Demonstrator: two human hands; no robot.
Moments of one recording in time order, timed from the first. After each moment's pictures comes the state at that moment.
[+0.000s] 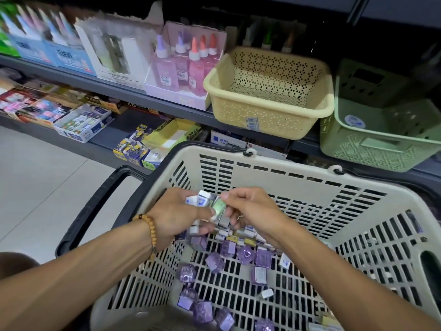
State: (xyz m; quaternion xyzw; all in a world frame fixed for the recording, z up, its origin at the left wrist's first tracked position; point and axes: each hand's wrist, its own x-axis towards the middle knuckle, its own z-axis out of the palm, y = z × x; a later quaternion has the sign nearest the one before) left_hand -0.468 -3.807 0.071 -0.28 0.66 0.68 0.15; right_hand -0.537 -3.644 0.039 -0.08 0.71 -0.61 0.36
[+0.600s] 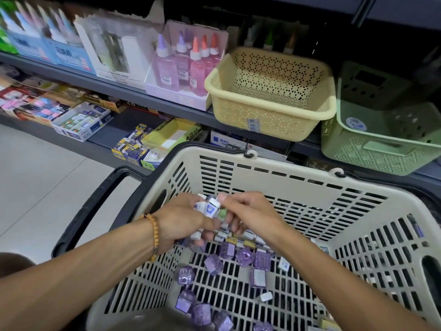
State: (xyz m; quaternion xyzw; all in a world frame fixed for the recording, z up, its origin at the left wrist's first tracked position) left_hand -0.473 -3.806 0.061 -0.25 0.70 0.63 0.23; right_hand -0.535 -3.645 0.035 -0.09 0.76 -0.54 0.34
